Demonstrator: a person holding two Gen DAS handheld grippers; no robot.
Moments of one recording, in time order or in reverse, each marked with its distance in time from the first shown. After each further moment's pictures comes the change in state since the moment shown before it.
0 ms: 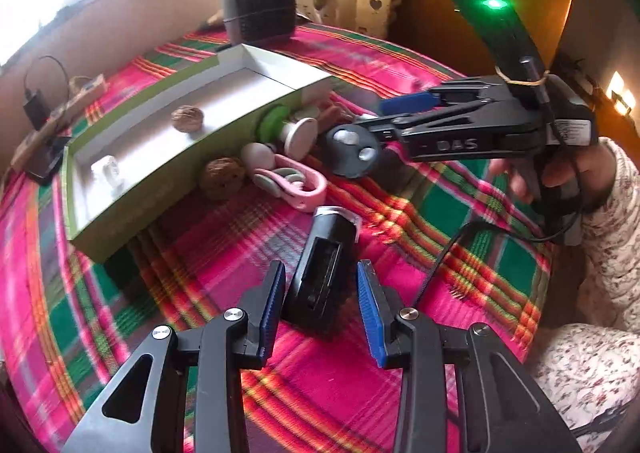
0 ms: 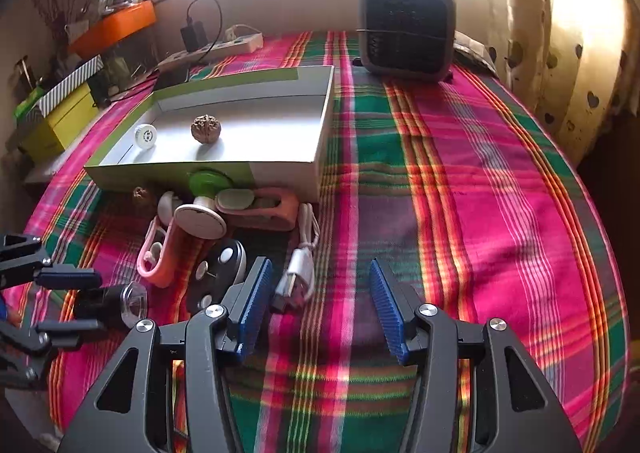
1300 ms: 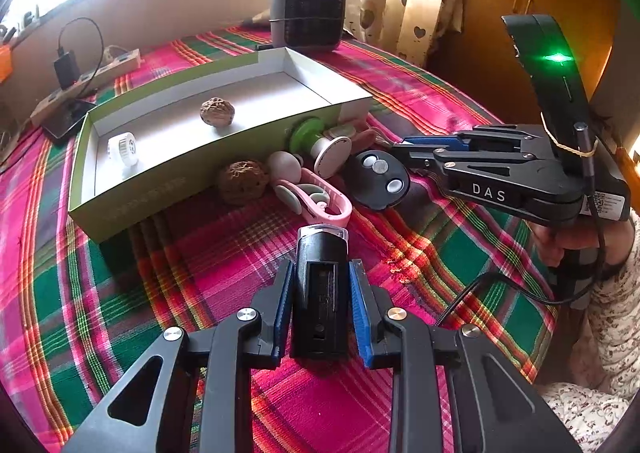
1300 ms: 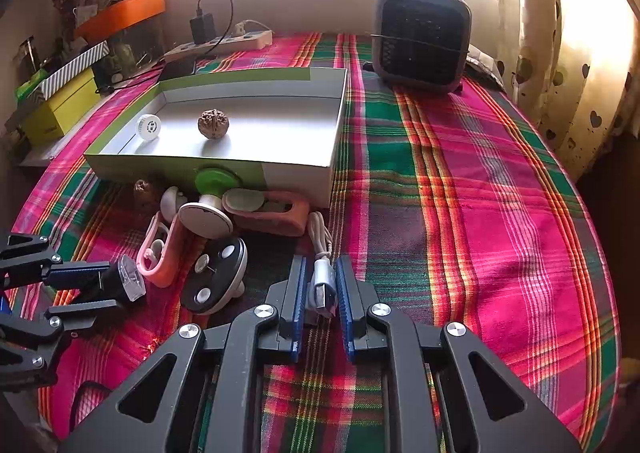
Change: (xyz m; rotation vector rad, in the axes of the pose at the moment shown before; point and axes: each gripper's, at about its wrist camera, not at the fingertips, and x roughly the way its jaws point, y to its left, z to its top) left arm 0.009 0.009 0.003 -0.176 -0.072 0.060; right arm 0.000 0.007 0.000 -0.040 -0.007 -0.015
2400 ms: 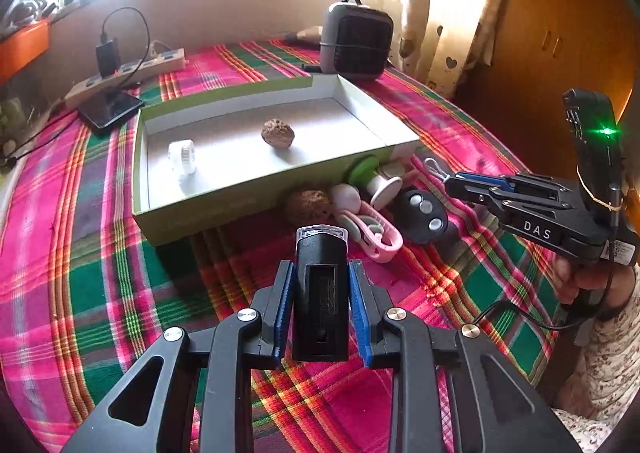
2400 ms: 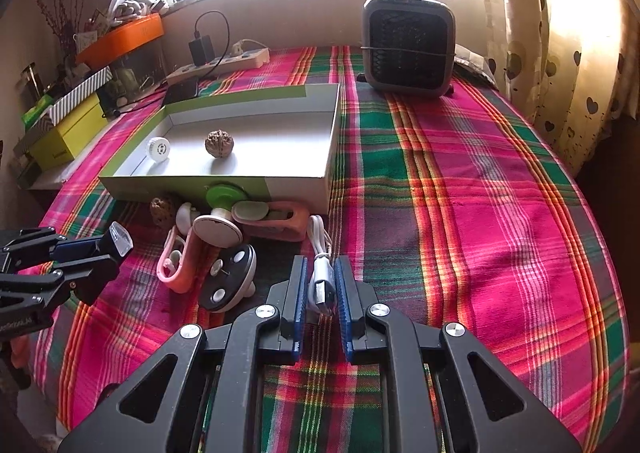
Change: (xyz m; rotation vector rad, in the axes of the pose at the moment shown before) left arm -0.021 0.033 0.010 -0.114 -0.062 0.047; right arm -0.020 -0.006 -0.001 0.066 -0.051 0.036
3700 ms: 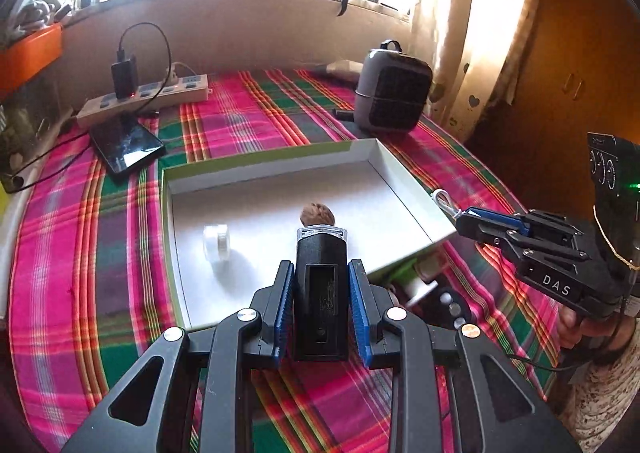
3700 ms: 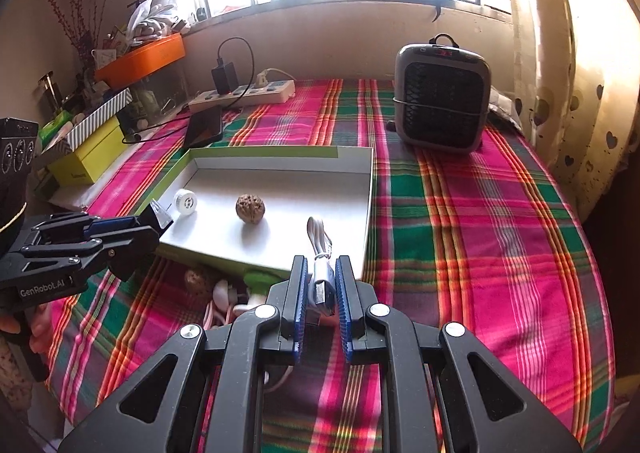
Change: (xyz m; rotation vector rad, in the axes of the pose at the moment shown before) left arm 0.005 0.034 0.067 -0.083 -0.050 0.022; right arm 0.003 0.014 0.057 -0.040 -0.046 0.068
